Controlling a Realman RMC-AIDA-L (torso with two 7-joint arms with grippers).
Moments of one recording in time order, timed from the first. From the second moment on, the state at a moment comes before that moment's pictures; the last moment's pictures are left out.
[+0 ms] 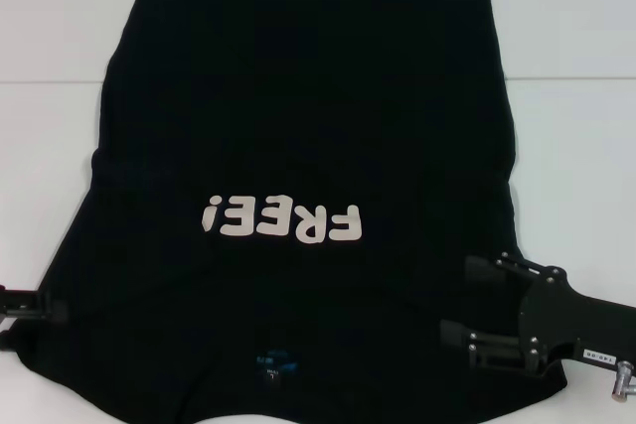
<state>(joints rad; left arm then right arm) -0.46 -1.91 0.53 0.80 2.54 1.58 -2.55 0.40 2.09 -0.70 -0.45 -1.89 -1.53 0.94</state>
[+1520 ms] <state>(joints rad) -0.45 -1.92 0.48 0.83 2.54 1.63 -2.42 0.38 2.03 -0.69 -0.77 -2.02 -1.68 1.72</state>
